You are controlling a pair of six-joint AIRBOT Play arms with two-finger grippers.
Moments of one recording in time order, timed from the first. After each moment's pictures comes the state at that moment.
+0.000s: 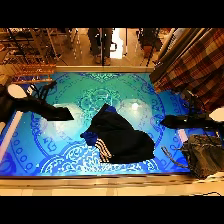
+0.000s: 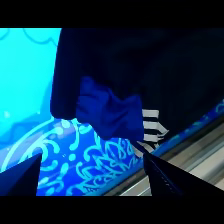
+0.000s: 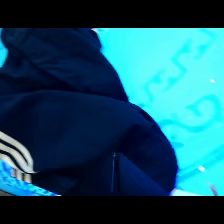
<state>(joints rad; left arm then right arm) 0.02 -1.45 1.45 0.97 -1.45 -1.26 -0.26 -1.07 1.05 -0.96 1.26 1.22</state>
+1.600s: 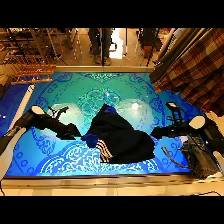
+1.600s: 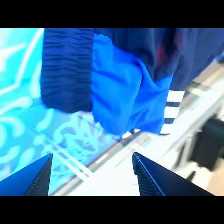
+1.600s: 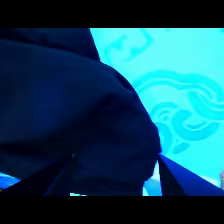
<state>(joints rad) 0.01 -1.65 1.23 0.78 -1.44 -1.21 -0.12 -1.13 0.93 -1.13 1.14 1.17</state>
